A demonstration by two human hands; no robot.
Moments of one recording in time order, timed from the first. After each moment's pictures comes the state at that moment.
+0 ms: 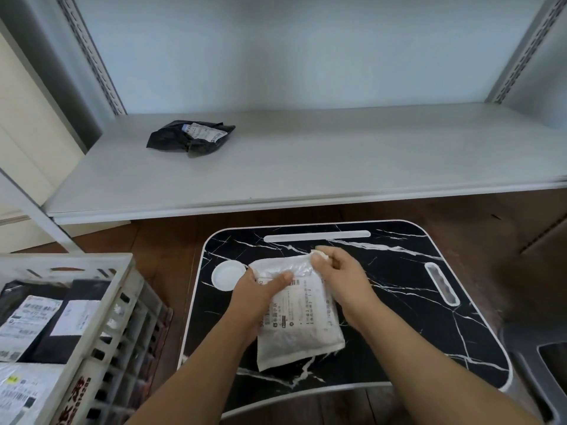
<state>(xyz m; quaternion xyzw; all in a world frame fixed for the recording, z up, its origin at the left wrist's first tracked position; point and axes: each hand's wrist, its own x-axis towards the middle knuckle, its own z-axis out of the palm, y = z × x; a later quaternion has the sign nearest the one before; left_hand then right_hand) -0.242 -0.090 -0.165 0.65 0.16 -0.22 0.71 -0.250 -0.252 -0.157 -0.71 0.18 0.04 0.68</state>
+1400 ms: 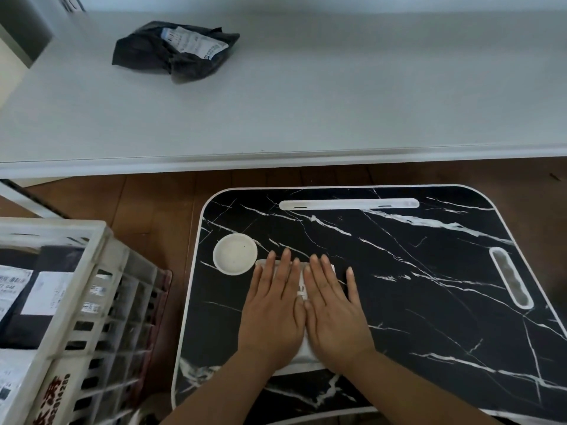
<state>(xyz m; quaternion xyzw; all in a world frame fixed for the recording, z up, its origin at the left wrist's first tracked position) -0.228 -0.081 -0.302 0.98 -0.18 -0.01 0.12 -0.249 -0.217 -0.305 -0.99 -0.09 -0.01 0.10</state>
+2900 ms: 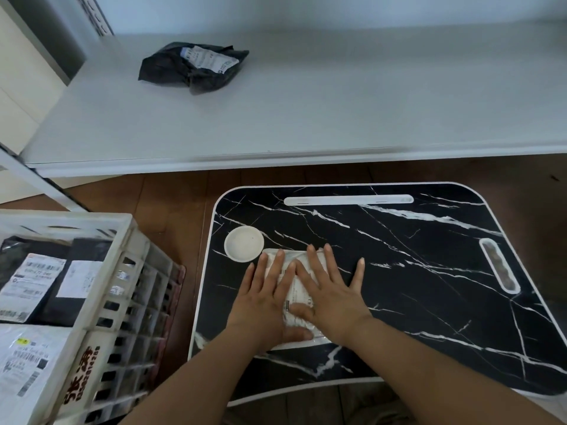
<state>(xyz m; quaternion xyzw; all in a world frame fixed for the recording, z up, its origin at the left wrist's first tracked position) -0.237 -0.054 -0.270 0.95 -0.24 -0.22 -0.02 -0.244 -0.222 -0.267 -0.96 -0.15 0.23 0.02</state>
